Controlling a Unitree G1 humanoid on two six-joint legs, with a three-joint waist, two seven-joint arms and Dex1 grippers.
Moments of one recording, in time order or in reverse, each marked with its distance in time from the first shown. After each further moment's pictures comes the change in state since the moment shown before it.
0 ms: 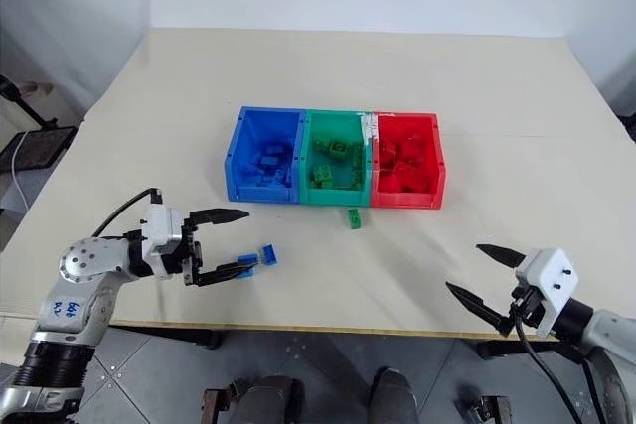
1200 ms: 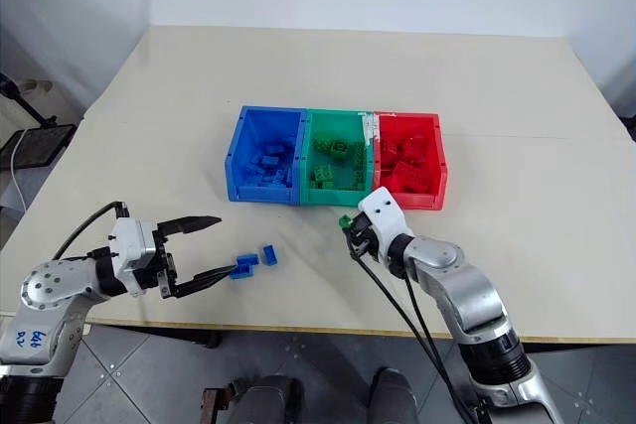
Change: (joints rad) left arm 0.190 0.043 0.130 -0.120 0.001 0.013 0.115; right arm -0.651 0.292 0.618 0.014 -0.140 0.658 -0.485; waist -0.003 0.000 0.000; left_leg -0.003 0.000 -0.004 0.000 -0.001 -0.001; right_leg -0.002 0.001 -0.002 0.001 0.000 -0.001
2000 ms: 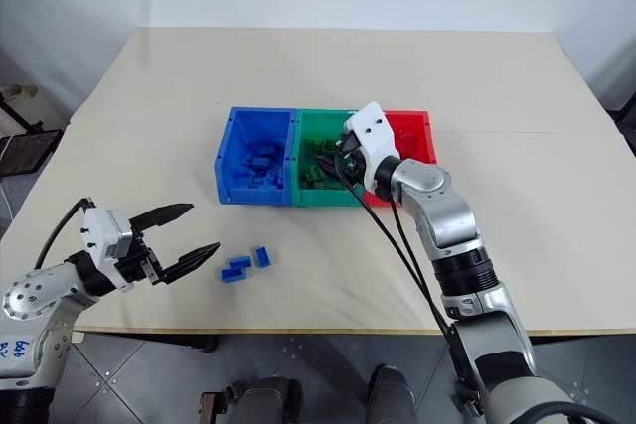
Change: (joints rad) left arm 0.033 -0.035 0.107 -0.031 -0.014 0.069 0.172; right arm -0.382 0.062 -0.065 0.396 -0.060 -0.403 0.132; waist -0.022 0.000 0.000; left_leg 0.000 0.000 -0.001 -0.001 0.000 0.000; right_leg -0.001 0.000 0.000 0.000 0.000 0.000
